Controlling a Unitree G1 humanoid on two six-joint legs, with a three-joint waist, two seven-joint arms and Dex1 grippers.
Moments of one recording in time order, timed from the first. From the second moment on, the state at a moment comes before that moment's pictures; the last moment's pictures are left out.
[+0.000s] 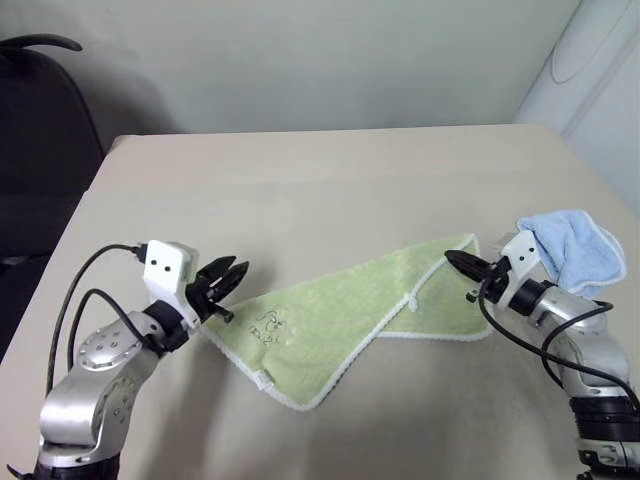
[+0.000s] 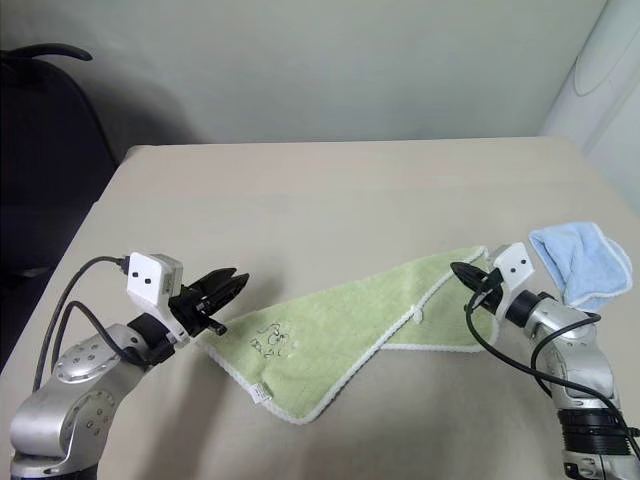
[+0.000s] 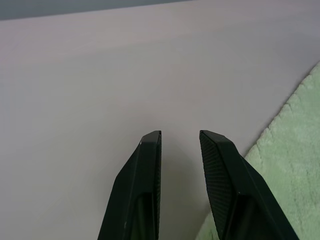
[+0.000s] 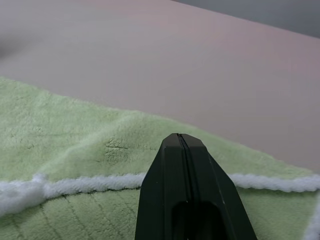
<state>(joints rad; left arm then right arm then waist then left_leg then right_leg) -0.01 0.58 0.30 -0.50 -0.56 0.64 -0.46 -0.21 -0.58 -0.15 -0.06 0.32 0.25 0.76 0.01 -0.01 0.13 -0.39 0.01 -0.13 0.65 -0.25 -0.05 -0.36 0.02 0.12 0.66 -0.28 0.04</state>
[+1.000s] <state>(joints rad) 0.04 0.60 0.20 -0.56 -0.56 0.65 -0.50 -0.59 -0.83 0.08 0.66 -0.10 -0.38 0.84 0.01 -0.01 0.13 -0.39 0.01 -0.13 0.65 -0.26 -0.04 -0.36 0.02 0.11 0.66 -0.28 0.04</state>
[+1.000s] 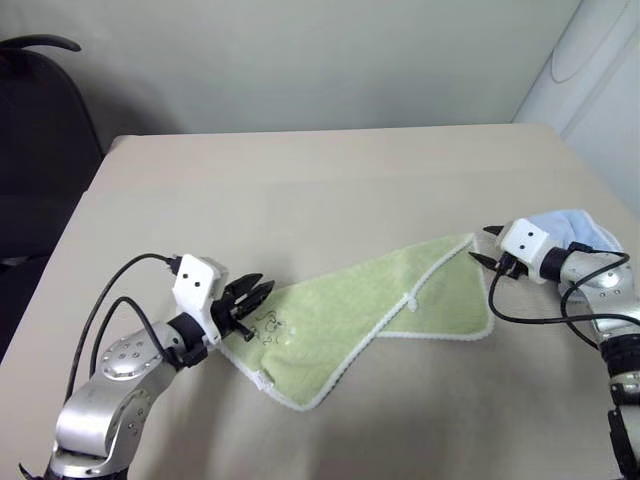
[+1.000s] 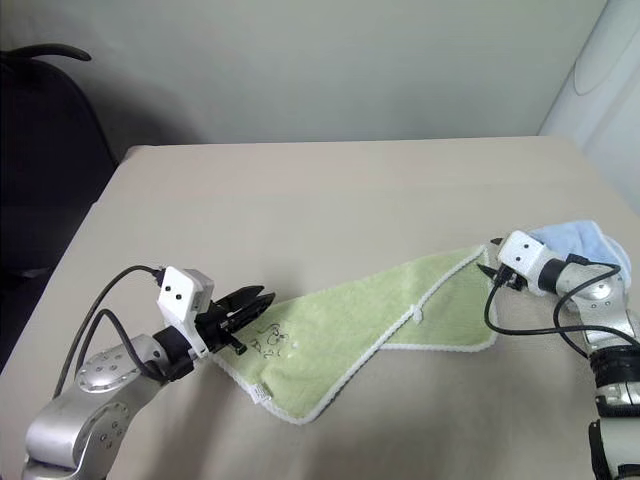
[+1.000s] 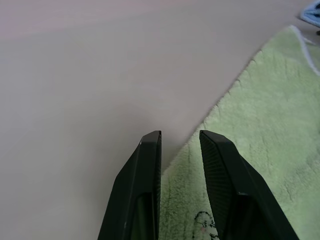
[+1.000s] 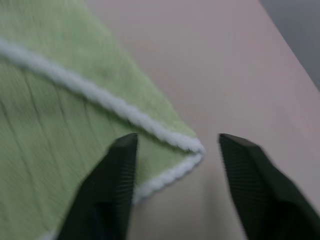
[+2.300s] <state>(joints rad) 0.07 0.67 0.16 -0.60 -0.52 0.63 -0.56 -0.80 -0.80 0.29 1.10 -0.46 -0.82 0.49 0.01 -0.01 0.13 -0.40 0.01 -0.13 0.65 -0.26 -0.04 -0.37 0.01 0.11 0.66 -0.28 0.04</state>
